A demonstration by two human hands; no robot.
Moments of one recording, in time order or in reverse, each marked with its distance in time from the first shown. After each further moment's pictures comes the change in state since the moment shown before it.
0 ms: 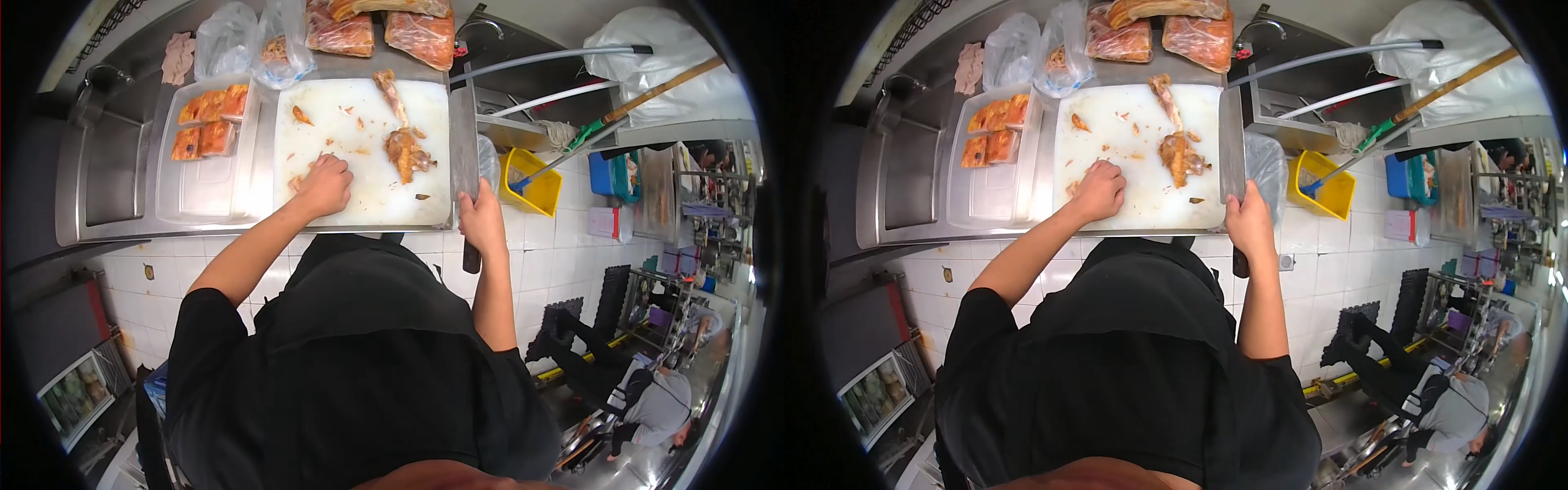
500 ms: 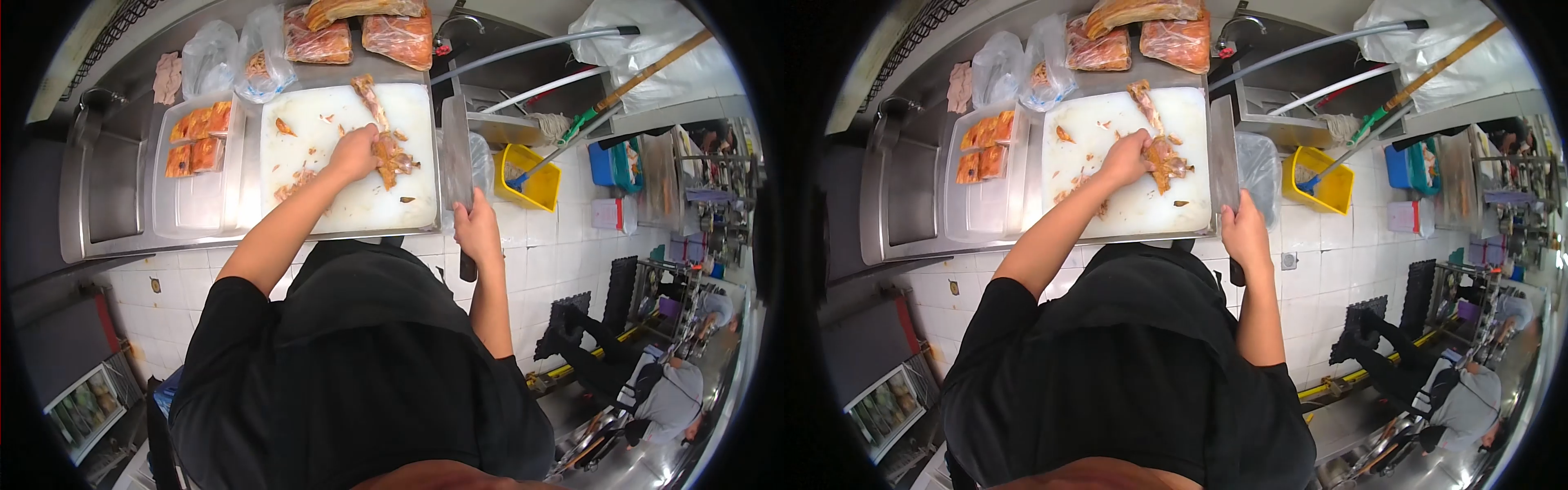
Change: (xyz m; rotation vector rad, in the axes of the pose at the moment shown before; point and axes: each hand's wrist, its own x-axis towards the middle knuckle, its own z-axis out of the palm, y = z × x) left_hand 0.114 0.040 -0.002 -0.286 -0.055 -0.438; right_hand -0.006 0.037 -0.012 -0.002 0.024 -0.113
